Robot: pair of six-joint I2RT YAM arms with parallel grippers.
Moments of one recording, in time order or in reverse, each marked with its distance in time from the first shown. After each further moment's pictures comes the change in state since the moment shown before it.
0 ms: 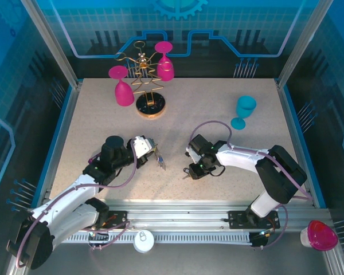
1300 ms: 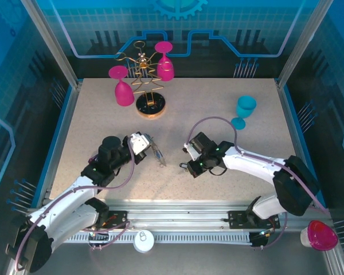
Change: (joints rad) left arm 0.000 -0.034 -0.002 0.045 -0.125 -0.008; right arm 0.043 -0.138 0.013 0.001 0.005 -0.008
